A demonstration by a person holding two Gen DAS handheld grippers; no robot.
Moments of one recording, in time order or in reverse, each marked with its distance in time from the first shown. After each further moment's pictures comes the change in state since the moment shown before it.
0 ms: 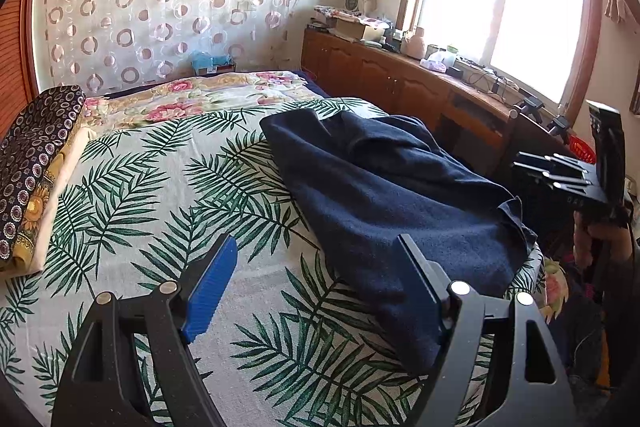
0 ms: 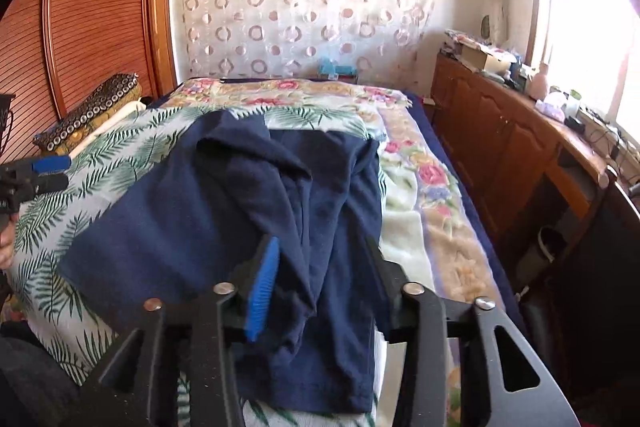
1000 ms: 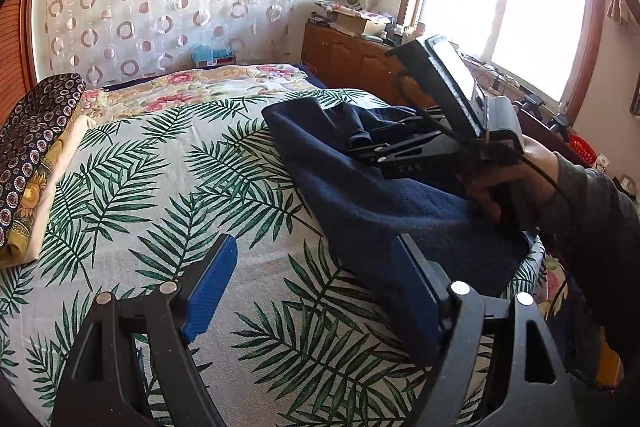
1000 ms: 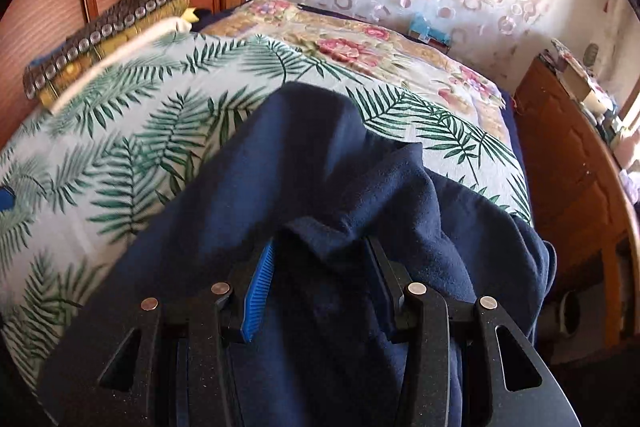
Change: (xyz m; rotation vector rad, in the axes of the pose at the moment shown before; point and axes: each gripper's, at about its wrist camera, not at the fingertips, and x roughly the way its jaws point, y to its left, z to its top) left arm 0.003 0.003 -0.009 -0.011 0.018 -0.007; right arm 0.175 0.101 0.092 -0.294 0.249 0.142
